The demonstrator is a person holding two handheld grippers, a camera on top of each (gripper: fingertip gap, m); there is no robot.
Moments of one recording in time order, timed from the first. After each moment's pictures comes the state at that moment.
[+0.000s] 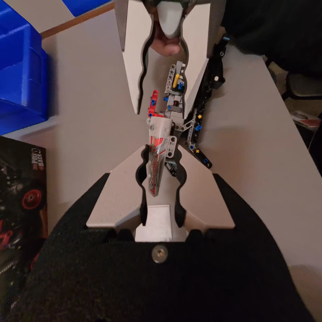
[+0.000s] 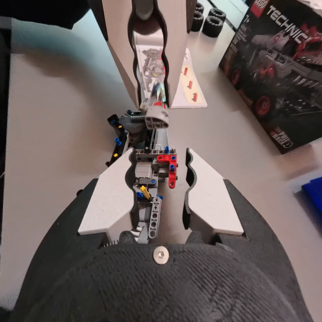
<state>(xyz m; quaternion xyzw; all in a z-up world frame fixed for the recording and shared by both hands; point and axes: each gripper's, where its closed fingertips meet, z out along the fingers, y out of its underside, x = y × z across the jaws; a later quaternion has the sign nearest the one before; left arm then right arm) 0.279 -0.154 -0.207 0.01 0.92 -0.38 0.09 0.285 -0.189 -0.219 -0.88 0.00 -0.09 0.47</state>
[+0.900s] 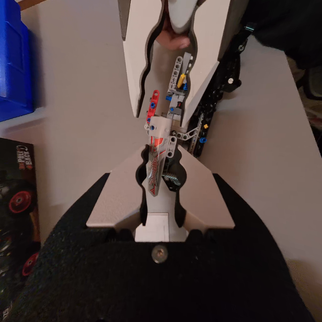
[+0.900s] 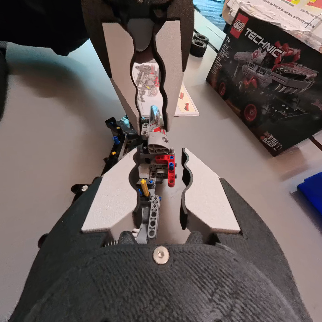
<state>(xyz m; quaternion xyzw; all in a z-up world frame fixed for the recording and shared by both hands) 0.284 -0.170 -0.226 -0.01 0.94 -0.33 0.08 0.287 -0.188 -0.218 -0.85 0.01 -0.11 0.52</state>
